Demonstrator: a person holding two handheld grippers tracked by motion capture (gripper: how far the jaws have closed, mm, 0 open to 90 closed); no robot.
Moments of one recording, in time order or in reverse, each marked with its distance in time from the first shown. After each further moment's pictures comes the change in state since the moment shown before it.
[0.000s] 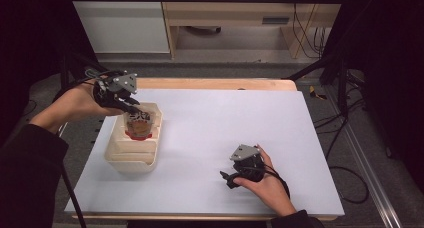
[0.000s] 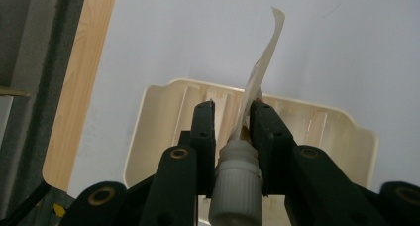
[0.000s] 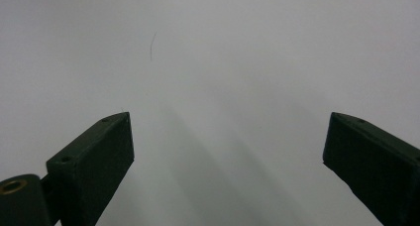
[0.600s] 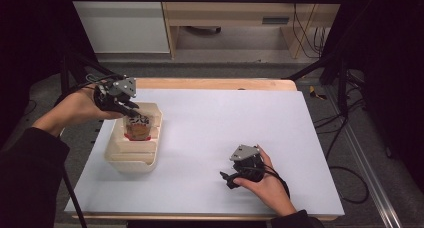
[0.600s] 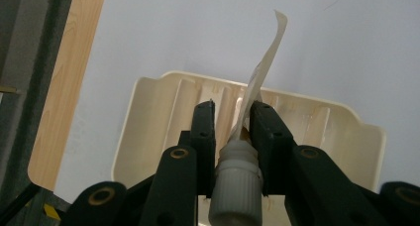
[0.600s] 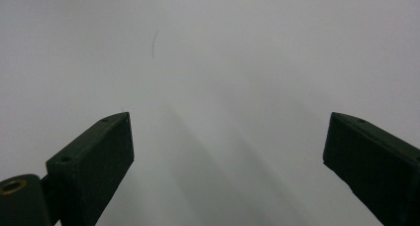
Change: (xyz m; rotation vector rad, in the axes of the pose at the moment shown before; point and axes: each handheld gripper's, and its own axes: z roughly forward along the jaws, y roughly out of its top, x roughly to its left) left arm -0.001 -0.011 0.014 0.000 -0.020 -0.015; right arm 0.000 -0.001 0.001 0.006 0.009 -0.003
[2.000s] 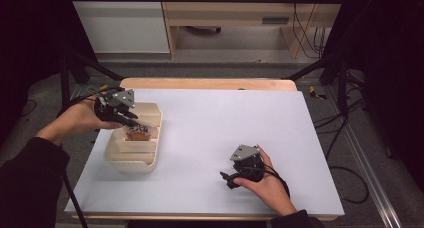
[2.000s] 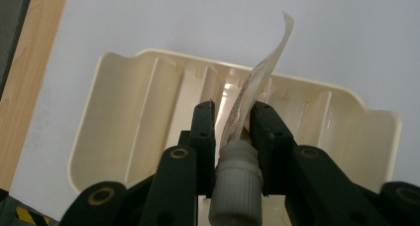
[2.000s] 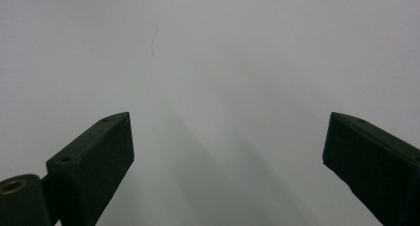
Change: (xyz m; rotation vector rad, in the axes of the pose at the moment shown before) left arm -0.006 -0.026 0.027 -0.003 -0.036 -0.028; right arm -0.001 0.000 0.001 0.006 0.001 0.001
